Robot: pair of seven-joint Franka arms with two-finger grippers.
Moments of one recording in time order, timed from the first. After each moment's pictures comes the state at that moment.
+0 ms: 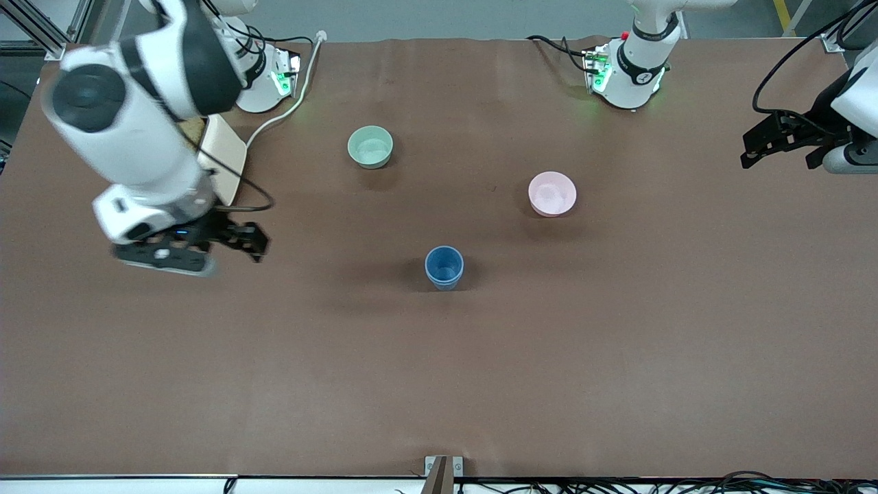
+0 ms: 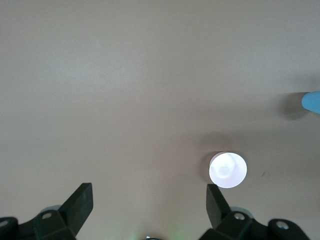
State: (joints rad) left arm -0.04 -0.03 -0.04 -1.53 0.00 1.49 -0.06; right arm 0.01 0.19 0.28 -1.53 -0.15 1.78 0.47
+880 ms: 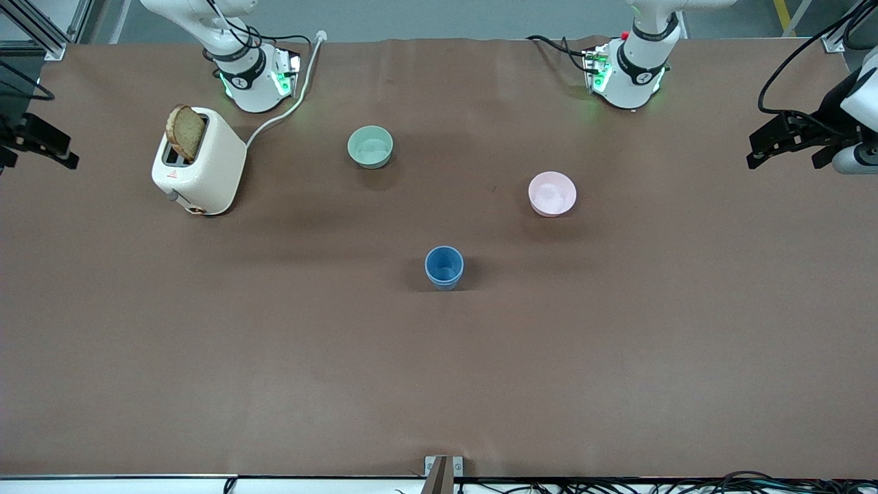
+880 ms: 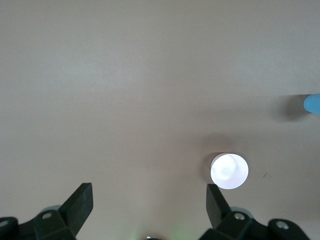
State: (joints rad) left arm -0.03 -0.03 -0.05 -1.53 0.00 1.49 -0.06; right arm -0.03 -0.02 -0.03 -1.45 -0.02 1.41 -0.03
